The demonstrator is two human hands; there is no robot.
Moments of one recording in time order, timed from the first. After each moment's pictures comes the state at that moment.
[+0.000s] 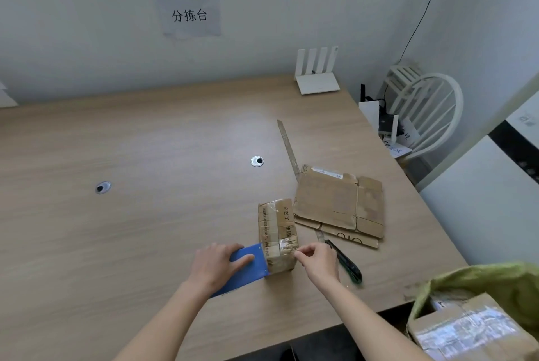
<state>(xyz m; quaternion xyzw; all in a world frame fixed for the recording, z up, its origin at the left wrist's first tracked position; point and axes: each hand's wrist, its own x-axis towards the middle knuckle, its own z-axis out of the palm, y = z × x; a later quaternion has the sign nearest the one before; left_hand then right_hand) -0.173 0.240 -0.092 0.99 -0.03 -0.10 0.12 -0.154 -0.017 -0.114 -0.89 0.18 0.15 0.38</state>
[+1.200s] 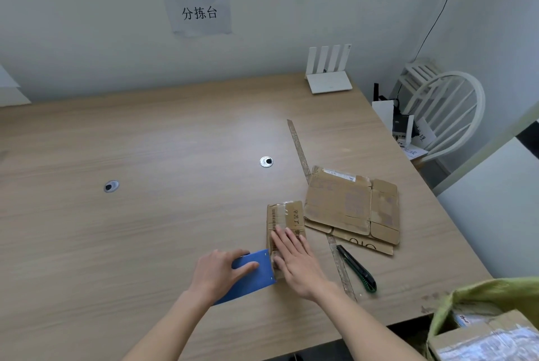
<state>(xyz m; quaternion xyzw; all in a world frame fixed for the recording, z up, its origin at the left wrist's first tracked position) -0.175 0.251 -0.111 0.98 0.00 -0.08 0.16 -0.138 0.022 -0.146 -0.94 -0.23 0.18 0.16</state>
